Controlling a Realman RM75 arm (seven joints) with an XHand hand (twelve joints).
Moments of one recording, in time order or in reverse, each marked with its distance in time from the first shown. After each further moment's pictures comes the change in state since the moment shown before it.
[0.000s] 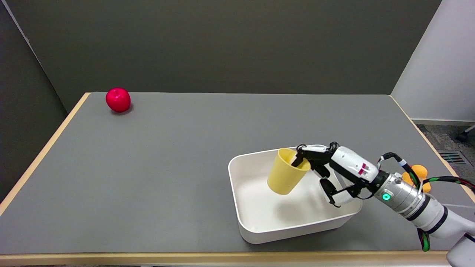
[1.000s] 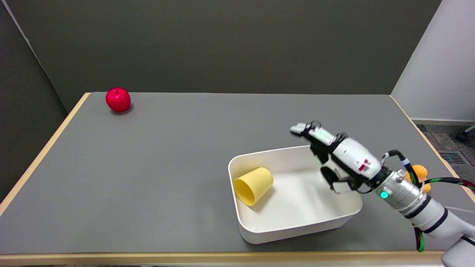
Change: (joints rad) arm -0.006 -0.019 -0.020 0.029 0.134 -0.022 -0.280
